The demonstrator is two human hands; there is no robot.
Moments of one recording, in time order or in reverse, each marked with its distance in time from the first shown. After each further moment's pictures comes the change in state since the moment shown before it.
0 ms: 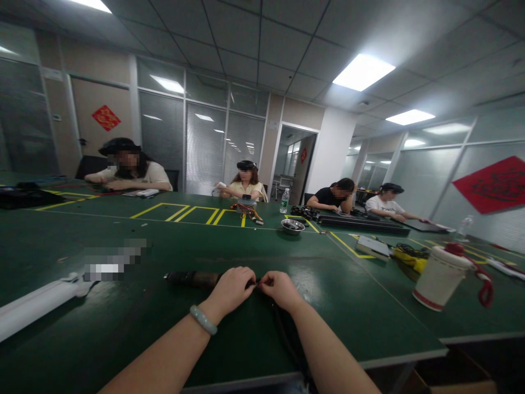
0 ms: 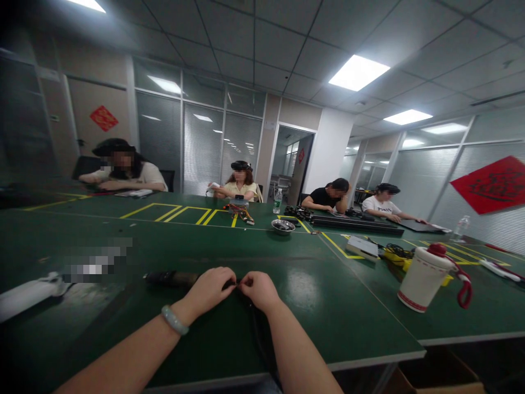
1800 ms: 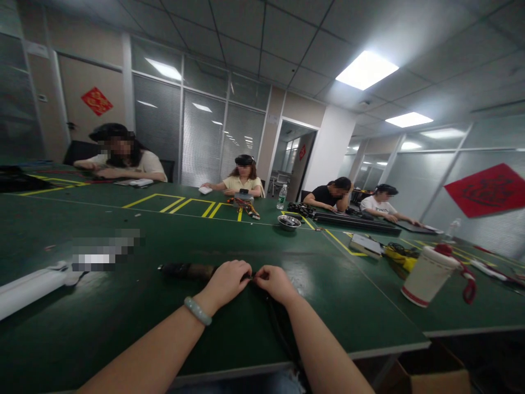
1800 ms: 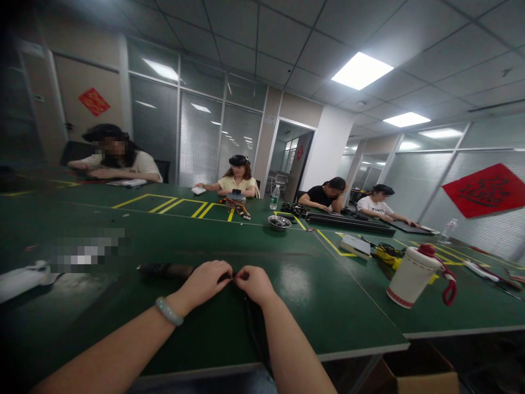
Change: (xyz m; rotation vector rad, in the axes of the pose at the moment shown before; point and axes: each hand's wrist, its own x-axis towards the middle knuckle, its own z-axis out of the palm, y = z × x) left_hand 0.000 -0.003 0.002 0.015 0.022 0.025; right_hand 0.000 -0.002 -0.002 -0.045 0.002 -0.013
